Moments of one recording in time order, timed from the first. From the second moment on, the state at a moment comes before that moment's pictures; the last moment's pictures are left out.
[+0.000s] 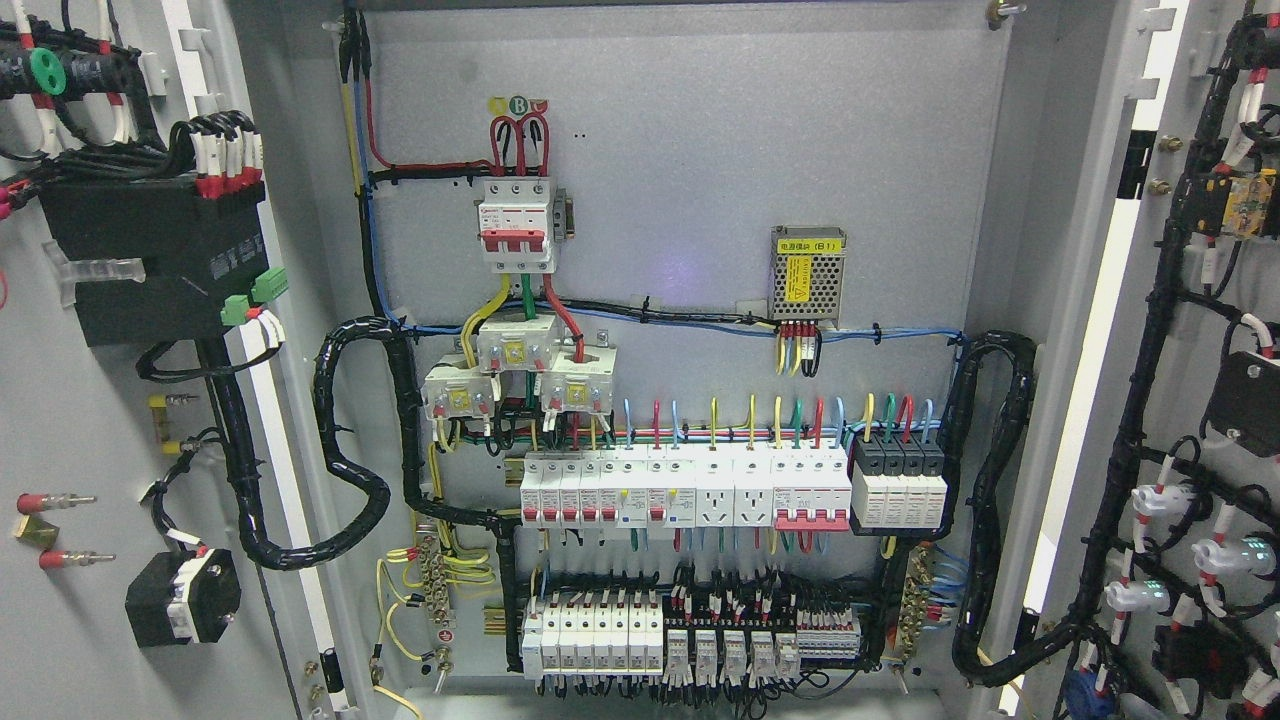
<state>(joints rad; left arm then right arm) 0.41 0.09 0.18 -2.01 0.25 -0.77 -0.22 0.35 -0.56 0.01 -2.00 -0.67 -0.71 0.25</state>
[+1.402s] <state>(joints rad) 0.39 0.14 0.38 -1.95 0.35 -0.66 -0.23 0.37 -0.57 -0.05 -1.96 -0.78 -0.71 0.28</state>
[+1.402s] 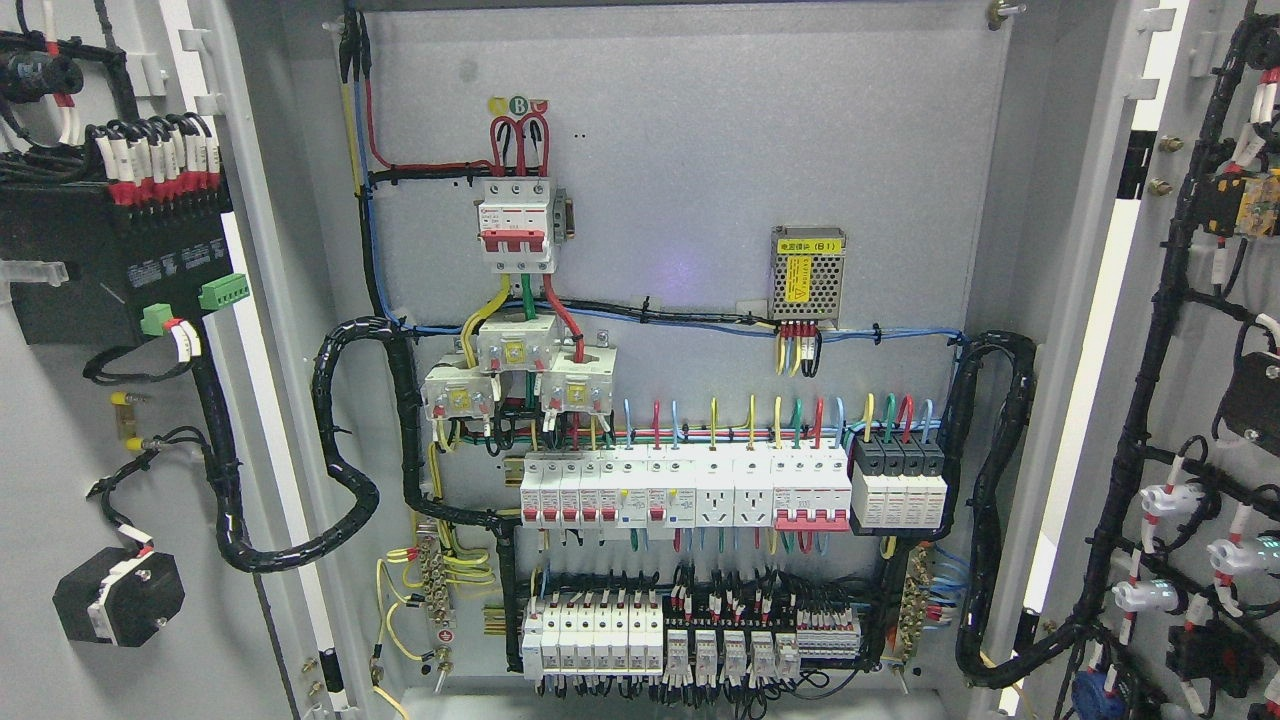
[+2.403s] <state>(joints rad) 0.28 0.17 0.47 -1.89 0.36 -0.54 -0.22 0.38 -0.57 -0.12 -1.89 -0.85 -0.71 0.37</state>
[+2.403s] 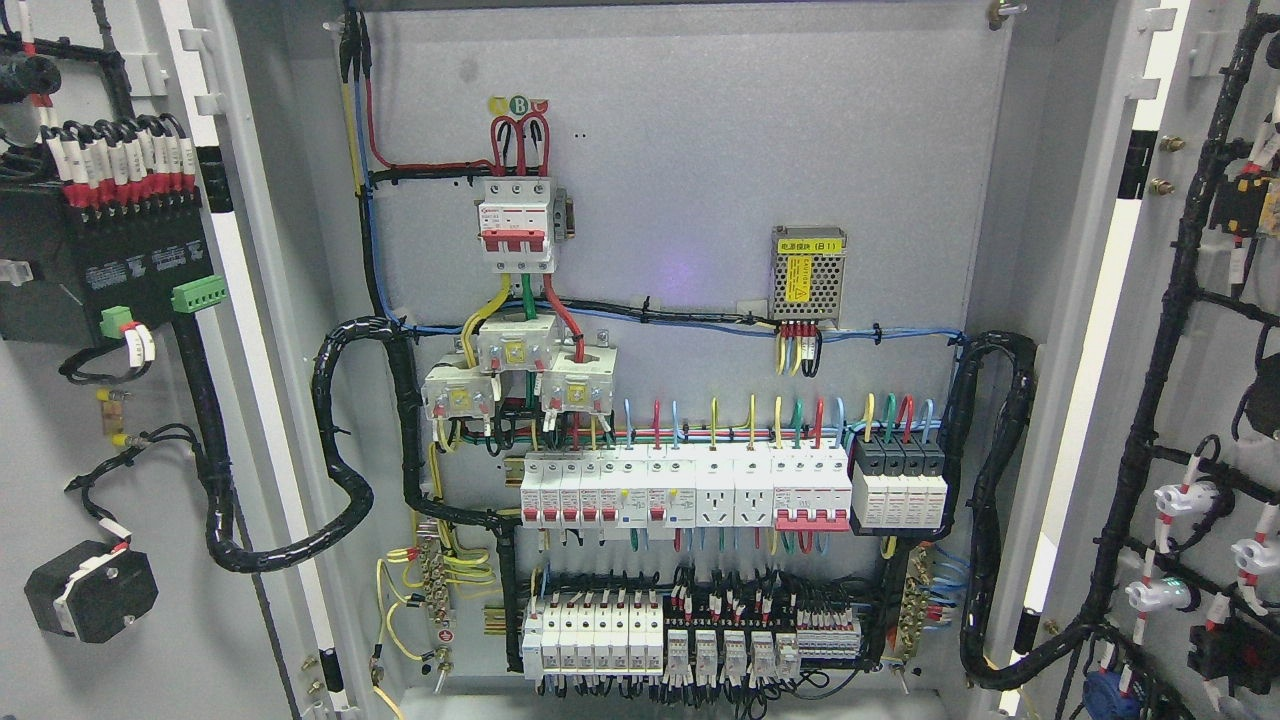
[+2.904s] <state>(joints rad) 0.25 0.18 0.51 -1.85 0.38 -0.47 -0.23 0.37 -0.58 -0.14 -1.86 -0.90 -0.72 0.40</state>
